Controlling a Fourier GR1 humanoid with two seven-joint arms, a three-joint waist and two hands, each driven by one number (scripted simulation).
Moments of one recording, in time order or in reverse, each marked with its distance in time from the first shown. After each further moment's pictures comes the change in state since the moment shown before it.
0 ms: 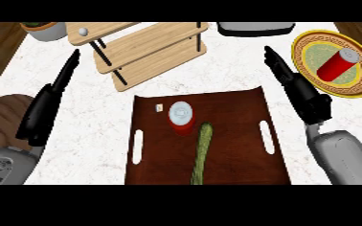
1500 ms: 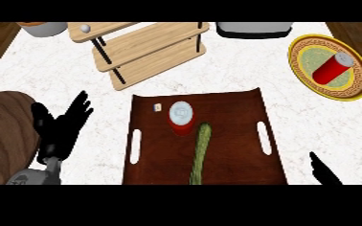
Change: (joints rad) left arm 0.160 -0.219 0.129 0.160 0.375 -0.073 0.322; right arm 0.930 -0.059 0.197 -0.927 0.470 -0.396 0.504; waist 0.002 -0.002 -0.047
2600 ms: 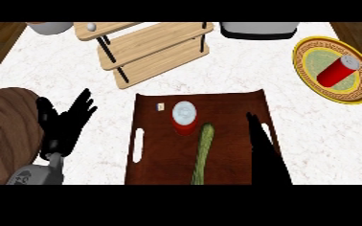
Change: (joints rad) left arm -0.027 -0.018 0.013 0.015 -0.024 -0.020 0.040; right arm -0.586 0.365 0.216 0.293 0.493 0.250 0.737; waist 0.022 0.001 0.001
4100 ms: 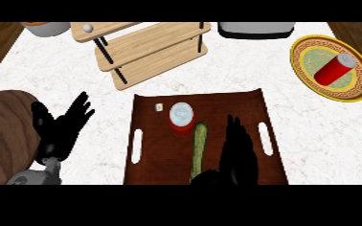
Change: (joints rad) left arm 0.038 -0.019 0.042 -0.023 -0.025 -0.031 0.003; right arm -0.065 0.106 0.019 0.369 0.159 -0.011 0.010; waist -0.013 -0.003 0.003
